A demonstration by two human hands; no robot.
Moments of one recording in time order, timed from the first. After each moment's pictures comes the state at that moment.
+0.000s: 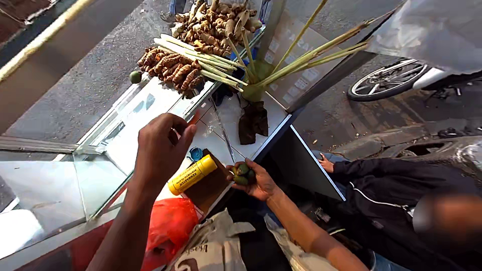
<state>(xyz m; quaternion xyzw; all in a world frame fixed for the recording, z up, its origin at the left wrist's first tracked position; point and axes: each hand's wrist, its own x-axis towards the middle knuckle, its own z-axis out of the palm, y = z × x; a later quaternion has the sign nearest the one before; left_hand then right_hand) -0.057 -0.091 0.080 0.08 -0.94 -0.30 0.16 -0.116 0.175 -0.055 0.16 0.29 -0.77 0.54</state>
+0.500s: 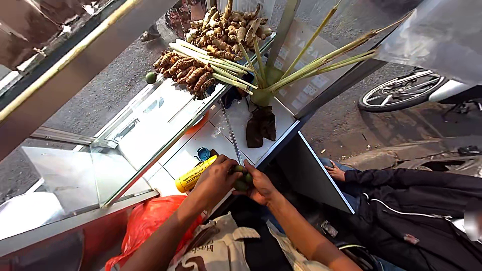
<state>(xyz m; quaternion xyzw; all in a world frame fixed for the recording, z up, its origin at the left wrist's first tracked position) -0.038 -0.013 -0.001 0.06 -0.91 -0.40 -0.10 -0.106 0.153 -0.034 0.19 0.44 -0.68 0.55</state>
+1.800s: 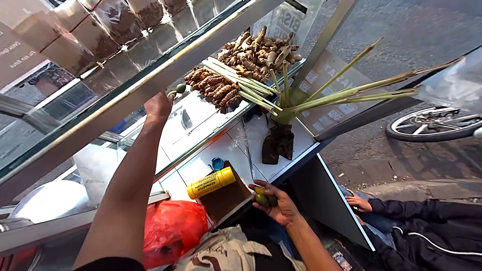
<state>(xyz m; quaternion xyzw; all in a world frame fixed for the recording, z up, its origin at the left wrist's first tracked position) -0.146 -0.292 0.015 0.39 -0.91 -0.12 0.08 -0.119 0.182 -0.060 0.19 0.38 -0.73 0.53</state>
